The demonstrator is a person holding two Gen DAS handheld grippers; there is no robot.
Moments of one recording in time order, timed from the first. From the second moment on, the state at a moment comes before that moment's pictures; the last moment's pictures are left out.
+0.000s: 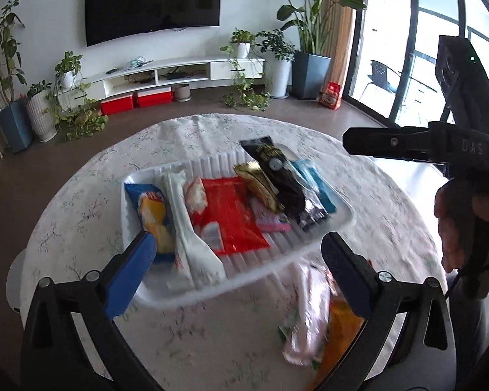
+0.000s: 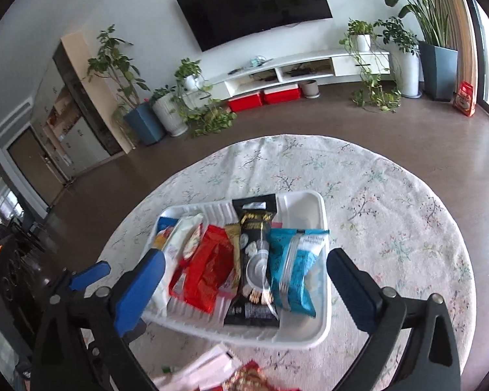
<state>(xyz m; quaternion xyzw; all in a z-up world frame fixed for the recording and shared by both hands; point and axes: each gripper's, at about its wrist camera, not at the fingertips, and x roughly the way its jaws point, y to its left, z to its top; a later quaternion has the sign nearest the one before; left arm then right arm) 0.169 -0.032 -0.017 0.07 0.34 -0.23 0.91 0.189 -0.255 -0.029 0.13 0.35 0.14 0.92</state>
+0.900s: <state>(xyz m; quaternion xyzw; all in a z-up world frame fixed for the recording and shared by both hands) 0.088 -0.081 -0.096 0.14 0.46 -0.29 0.83 0.047 -0.281 -0.097 0.13 0.37 0.12 0.91</state>
